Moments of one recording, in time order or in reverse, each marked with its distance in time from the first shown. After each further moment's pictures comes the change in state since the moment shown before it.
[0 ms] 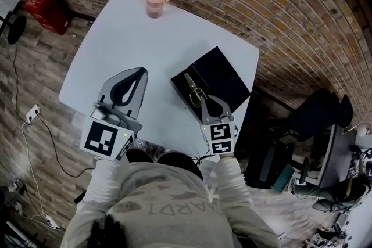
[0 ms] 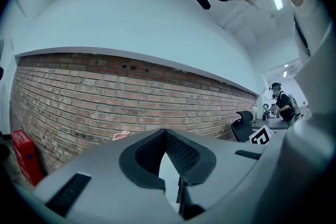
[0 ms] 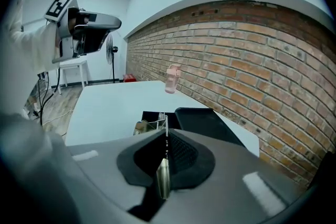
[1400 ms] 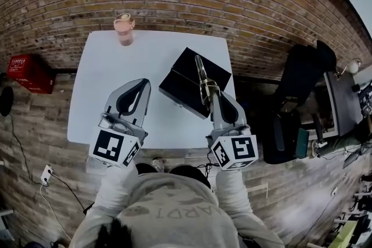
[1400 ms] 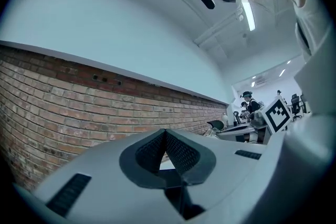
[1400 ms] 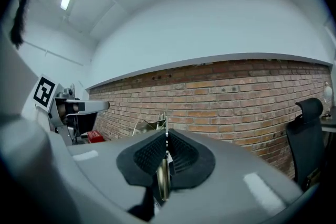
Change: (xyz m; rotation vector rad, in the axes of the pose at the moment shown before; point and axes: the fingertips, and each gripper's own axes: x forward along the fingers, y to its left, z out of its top) left arm -0.041 -0.060 0.046 0.066 -0.125 -0.307; right arm -0.184 0.016 0.110 0.309 -0.527 -0.390
